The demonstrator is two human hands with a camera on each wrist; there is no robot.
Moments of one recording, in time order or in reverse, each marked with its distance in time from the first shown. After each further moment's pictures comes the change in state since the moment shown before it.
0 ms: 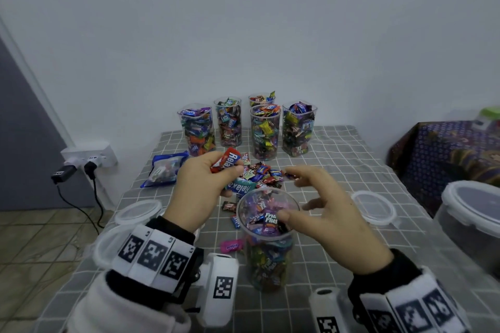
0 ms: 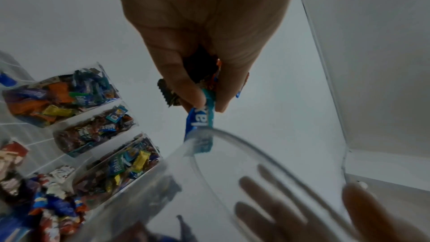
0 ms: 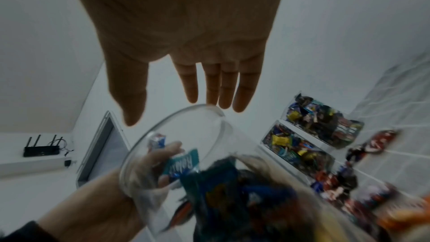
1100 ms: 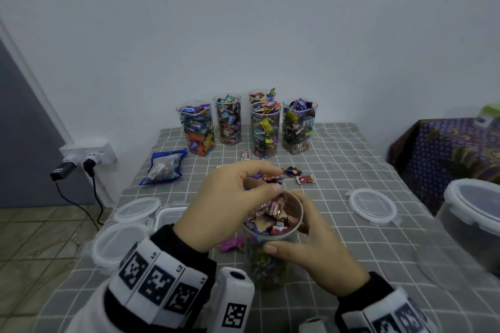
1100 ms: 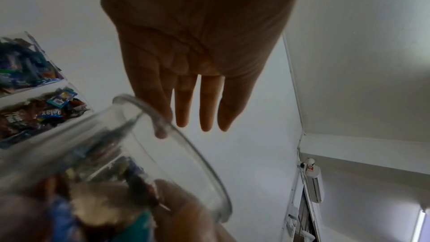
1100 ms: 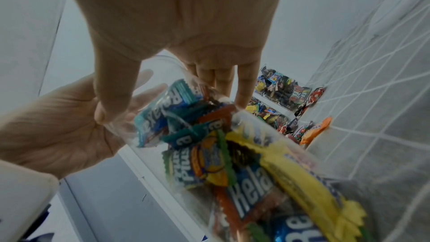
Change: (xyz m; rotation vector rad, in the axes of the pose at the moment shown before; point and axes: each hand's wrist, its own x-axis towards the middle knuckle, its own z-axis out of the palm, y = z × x) left_hand -0.024 0.025 0.018 0.138 -0.301 0.053; right_hand -0.018 0.026 0.029 0.281 -0.094 0.140
